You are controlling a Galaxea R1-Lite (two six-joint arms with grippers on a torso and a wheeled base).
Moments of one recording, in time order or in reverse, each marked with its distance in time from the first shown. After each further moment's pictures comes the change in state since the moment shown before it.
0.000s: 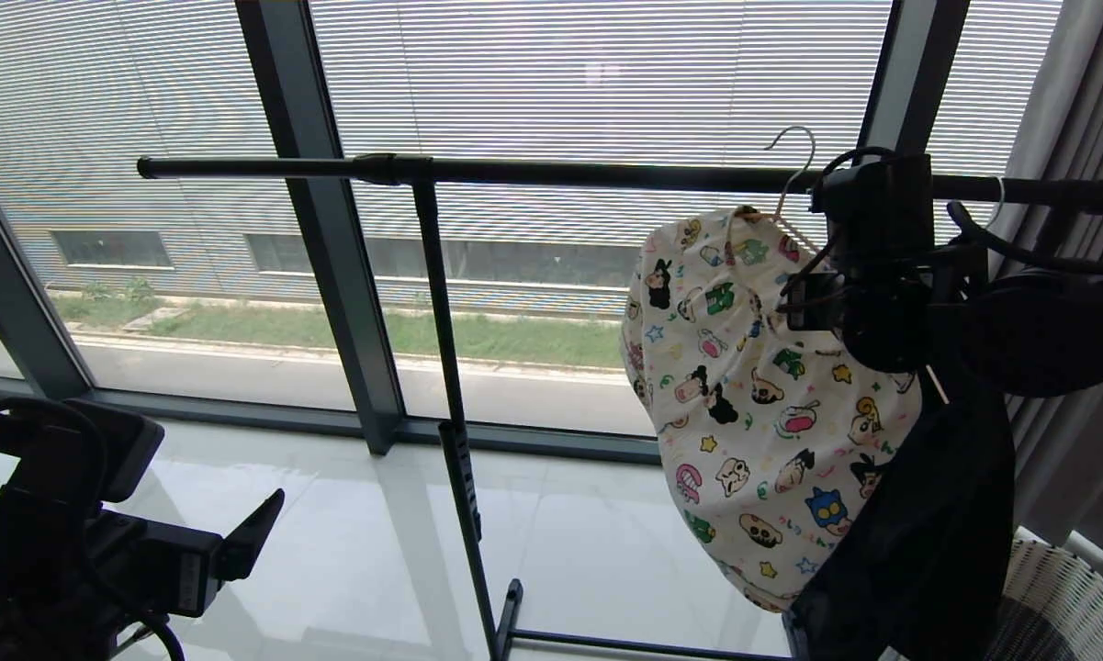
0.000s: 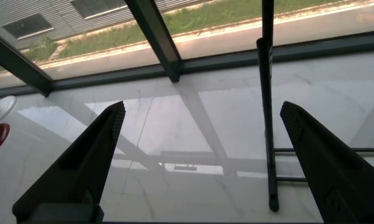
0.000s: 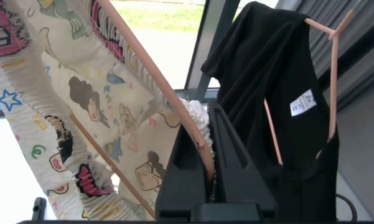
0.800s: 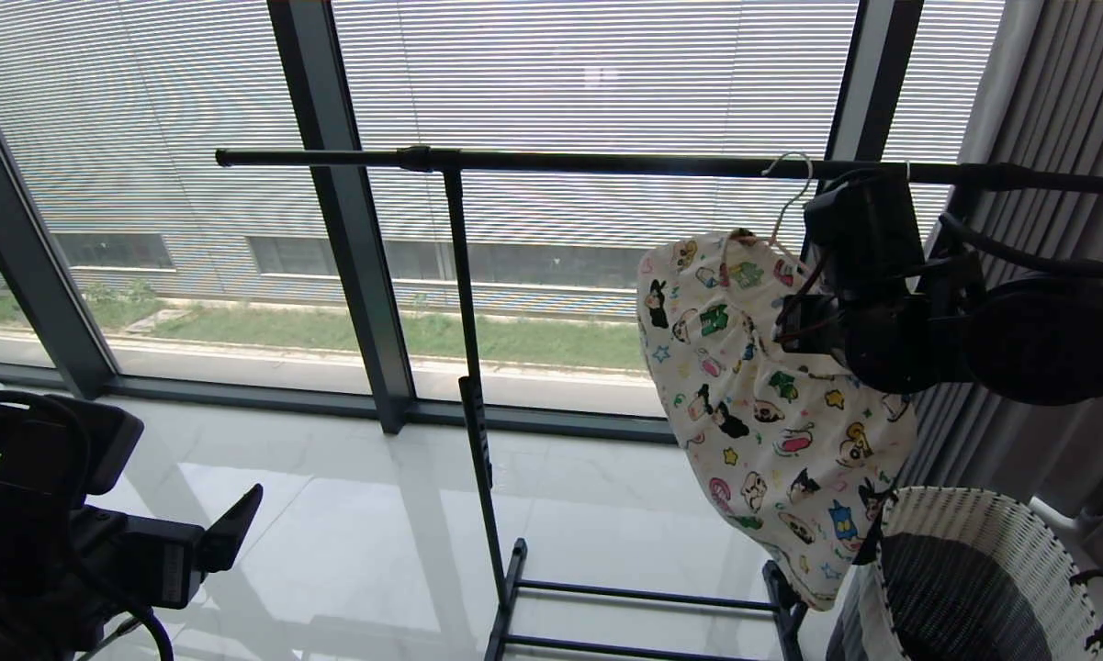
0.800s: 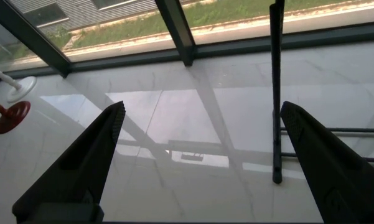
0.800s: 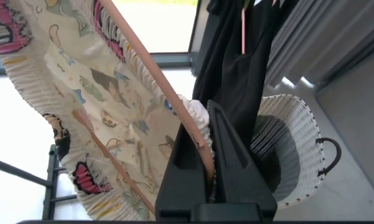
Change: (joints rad) left arm 0.064 0.001 -0.001 0.000 0.000 0.004; right arm 0.032 -0.012 0.006 0.143 0.014 0.153
